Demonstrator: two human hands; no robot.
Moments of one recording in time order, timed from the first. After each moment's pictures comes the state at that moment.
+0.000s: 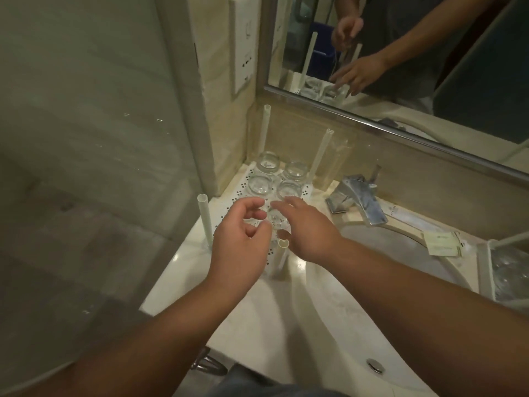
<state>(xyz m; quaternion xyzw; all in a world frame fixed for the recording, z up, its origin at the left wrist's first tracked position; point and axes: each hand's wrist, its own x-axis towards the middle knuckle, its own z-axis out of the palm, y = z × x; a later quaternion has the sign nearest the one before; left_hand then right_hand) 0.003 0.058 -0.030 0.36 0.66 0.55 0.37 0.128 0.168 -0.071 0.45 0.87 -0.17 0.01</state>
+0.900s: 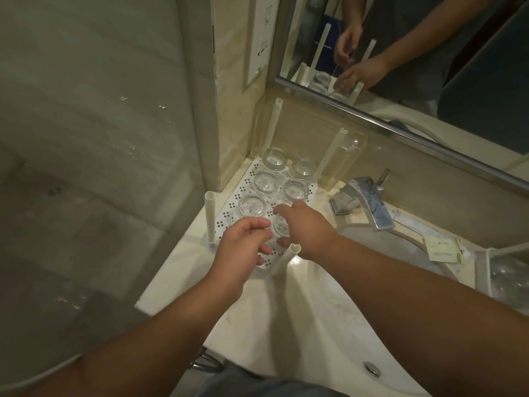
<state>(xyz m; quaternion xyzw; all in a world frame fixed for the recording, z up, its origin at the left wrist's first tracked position) -0.016 0.069 -0.061 0.18 0.63 0.50 0.56 0.106 0.180 -0.079 0.47 0.86 -0.18 0.11</state>
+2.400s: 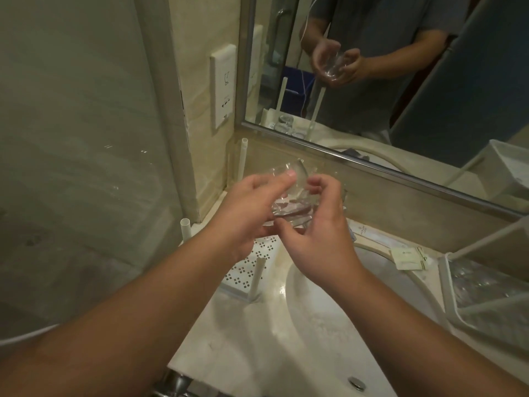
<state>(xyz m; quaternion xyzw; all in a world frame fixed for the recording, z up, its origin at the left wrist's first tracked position) 0.012 0.109 0.064 0.28 0.54 0.52 0.61 0.146 0.109 0.044 0.49 0.73 -0.29 -0.38</state>
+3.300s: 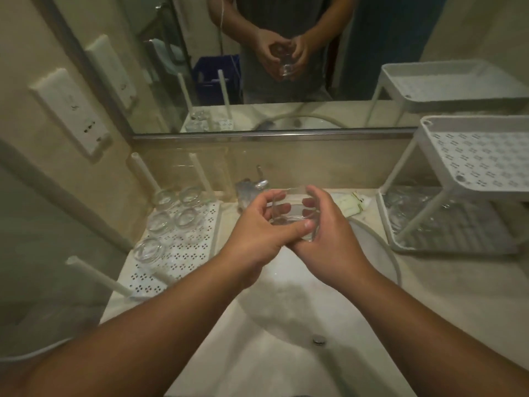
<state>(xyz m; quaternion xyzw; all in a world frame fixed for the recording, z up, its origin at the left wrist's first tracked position) 0.212 0.106 0.030 0.44 0.52 0.39 0.62 0.347 0.089 0.016 0.62 0.59 -0.36 -0.37</state>
